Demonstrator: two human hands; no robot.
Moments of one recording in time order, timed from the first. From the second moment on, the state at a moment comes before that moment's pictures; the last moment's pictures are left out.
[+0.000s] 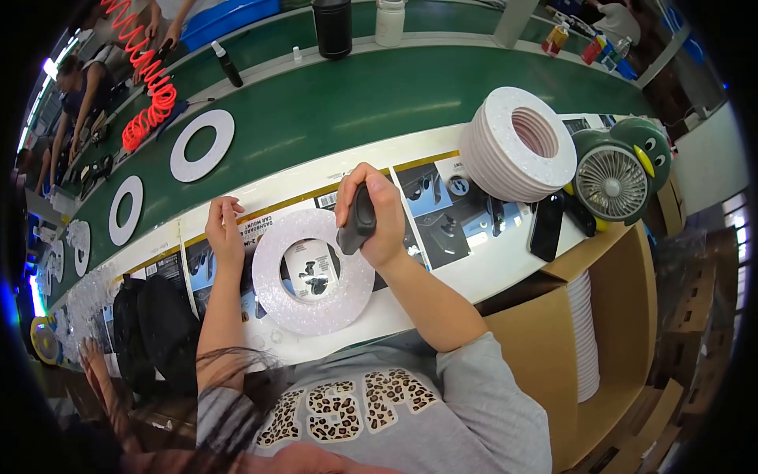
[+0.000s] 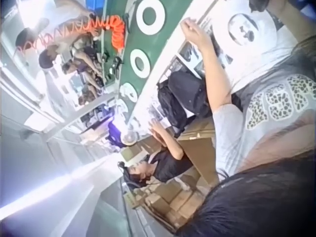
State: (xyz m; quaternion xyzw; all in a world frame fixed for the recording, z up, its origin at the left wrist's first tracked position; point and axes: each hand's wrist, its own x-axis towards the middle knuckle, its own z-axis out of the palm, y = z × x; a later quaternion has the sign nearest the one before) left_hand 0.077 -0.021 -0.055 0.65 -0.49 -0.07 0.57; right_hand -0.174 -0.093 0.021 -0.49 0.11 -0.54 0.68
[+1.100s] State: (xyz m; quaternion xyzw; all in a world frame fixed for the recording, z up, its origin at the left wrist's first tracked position) left_hand 0.037 -0.015 -0.027 0.63 -0.55 -0.36 0.42; right_hand -0.178 -0.089 0.029 -0.48 0.09 -0.53 0.69
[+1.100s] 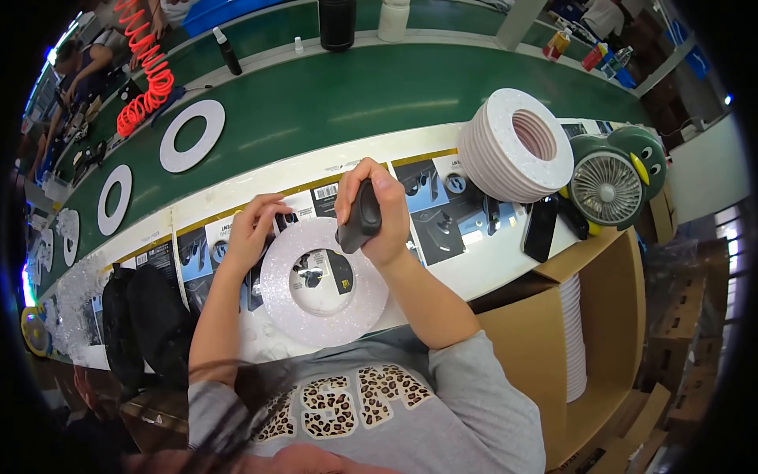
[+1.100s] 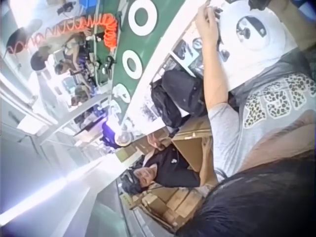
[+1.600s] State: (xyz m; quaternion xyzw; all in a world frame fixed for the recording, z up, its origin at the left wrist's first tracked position) left_hand 0.050 -0.022 -0.053 0.61 -0.53 -0.27 0.53; right_hand -0.176 -0.087 0.025 -0.51 0.11 -0.51 0.68
